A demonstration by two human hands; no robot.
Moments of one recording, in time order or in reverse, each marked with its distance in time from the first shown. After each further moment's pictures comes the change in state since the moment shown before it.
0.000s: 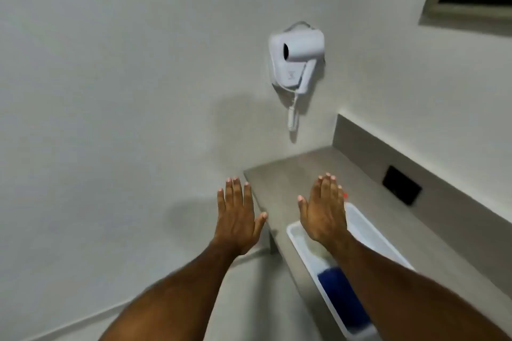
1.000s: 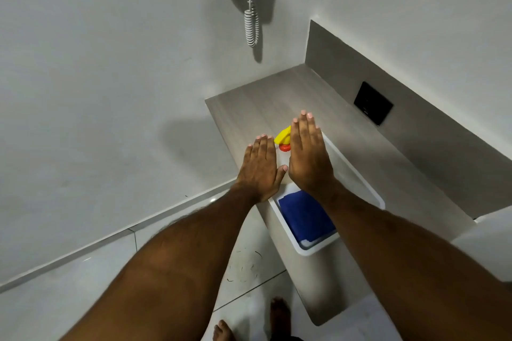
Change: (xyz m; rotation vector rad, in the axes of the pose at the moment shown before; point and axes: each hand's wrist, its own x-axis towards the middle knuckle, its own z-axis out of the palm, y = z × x) left_hand 0.018 0.133 0.082 -0.217 -0.245 0.179; right_hand -0.018 0.086 0.031 0.050 -0.060 -0.207
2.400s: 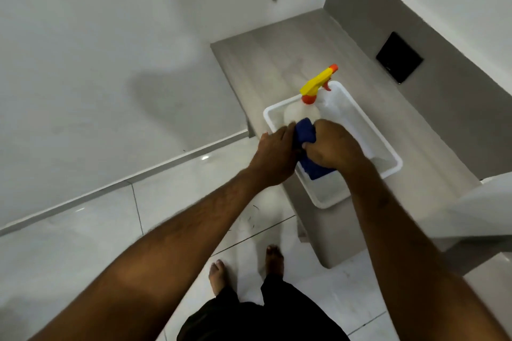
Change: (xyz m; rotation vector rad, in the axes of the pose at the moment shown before) left_hand -0.063 -0.009 0.016 -0.475 0.086 0.098; right_hand -0.036 -0.050 -0.036 0.195 -0.561 0.407
